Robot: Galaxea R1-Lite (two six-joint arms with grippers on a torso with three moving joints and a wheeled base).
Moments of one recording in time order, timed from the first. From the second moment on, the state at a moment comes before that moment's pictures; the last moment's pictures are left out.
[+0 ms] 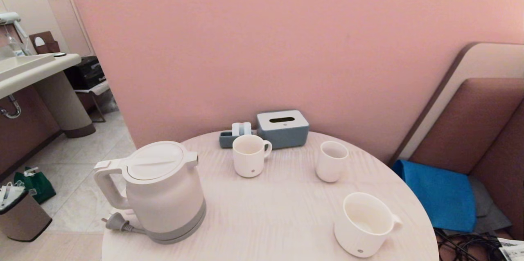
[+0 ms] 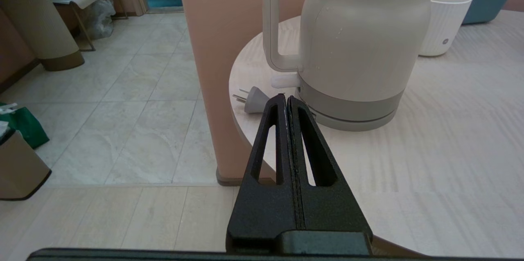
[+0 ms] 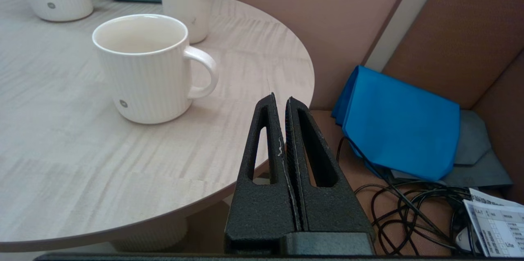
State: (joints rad) left arm 0.00 0.00 0.00 -0.04 0.01 0.00; right arm 0.00 0.00 0.00 0.01 0.03 -0.07
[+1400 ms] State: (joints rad) left arm 0.00 0.00 0.00 -0.03 0.01 0.00; right arm 0.00 0.00 0.00 0.01 0.03 -0.06
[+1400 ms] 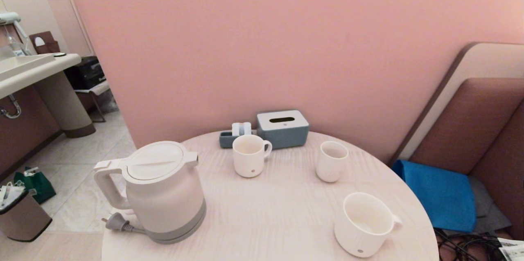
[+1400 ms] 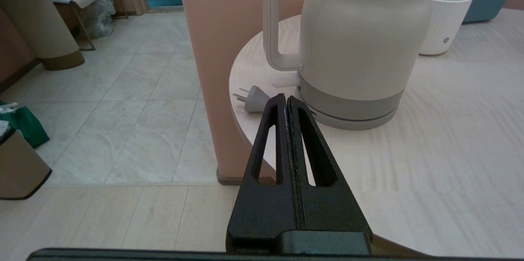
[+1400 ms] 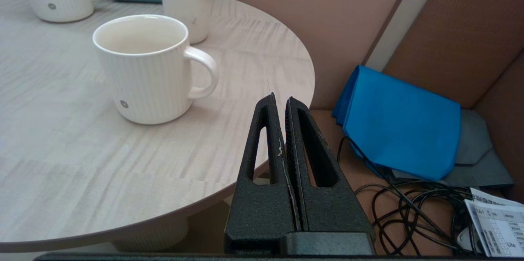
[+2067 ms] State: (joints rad) left arm 0.00 0.00 0.00 -0.03 0.01 0.00; right arm 0.00 0.00 0.00 0.01 0.03 -0.06
